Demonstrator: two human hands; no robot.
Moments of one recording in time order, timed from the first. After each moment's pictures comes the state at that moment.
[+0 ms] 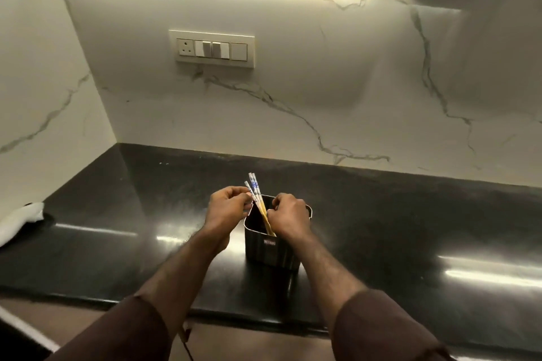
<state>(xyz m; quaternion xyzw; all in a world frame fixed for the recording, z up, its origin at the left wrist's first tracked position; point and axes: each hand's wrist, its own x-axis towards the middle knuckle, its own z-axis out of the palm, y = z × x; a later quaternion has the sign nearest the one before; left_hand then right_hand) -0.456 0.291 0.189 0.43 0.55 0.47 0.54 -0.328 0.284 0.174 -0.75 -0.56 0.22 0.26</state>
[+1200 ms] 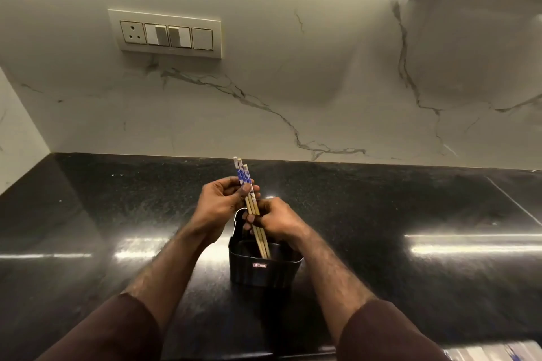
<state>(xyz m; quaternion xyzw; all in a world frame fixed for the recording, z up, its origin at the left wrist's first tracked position) -0.449 0.374 0.172 0.46 0.37 0.46 0.66 -0.310 0.334 0.169 -0.67 -0.50 0.47 0.28</state>
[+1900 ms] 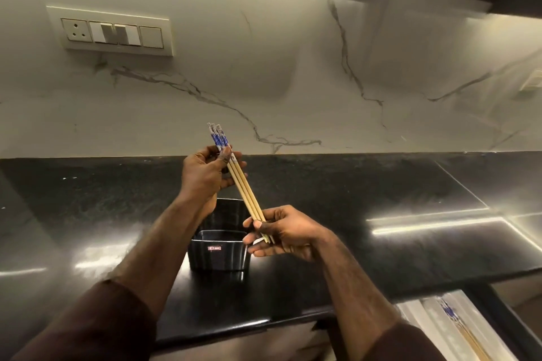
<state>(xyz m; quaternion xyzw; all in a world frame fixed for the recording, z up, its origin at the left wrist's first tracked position) -0.384 0.330 0.230 0.42 0.34 0.50 0.67 -0.229 0.220 0.199 -0.58 -0.38 0.64 0.33</state>
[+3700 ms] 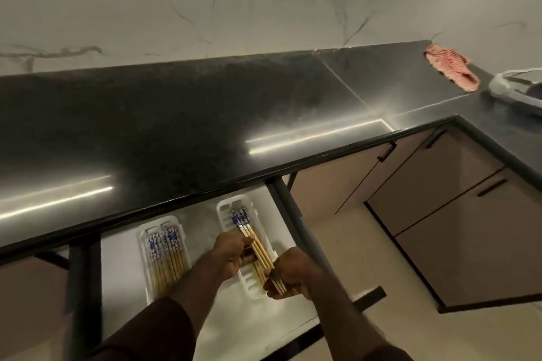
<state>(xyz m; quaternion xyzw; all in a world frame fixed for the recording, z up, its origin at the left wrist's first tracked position) 0.143 -0.074 -0.013 0.33 0.56 0.06 0.76 0.240 -0.190 0.018 -0.77 -0.09 0.57 0.25</state>
